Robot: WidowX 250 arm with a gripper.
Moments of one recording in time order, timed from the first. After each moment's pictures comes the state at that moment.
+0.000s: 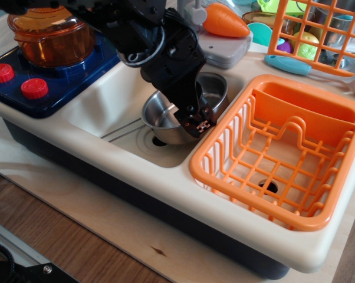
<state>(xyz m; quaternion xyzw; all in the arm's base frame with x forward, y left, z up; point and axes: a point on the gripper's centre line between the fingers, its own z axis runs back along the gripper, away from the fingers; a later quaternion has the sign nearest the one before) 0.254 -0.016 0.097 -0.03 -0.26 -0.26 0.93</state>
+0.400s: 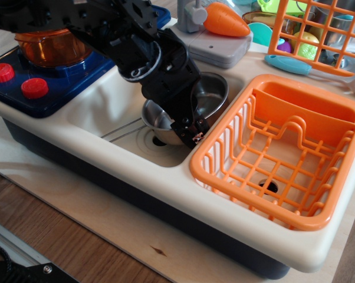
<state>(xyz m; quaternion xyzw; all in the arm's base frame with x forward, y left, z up) 0.256 -0.012 0.075 -0.05 -0.25 -0.25 0.93</state>
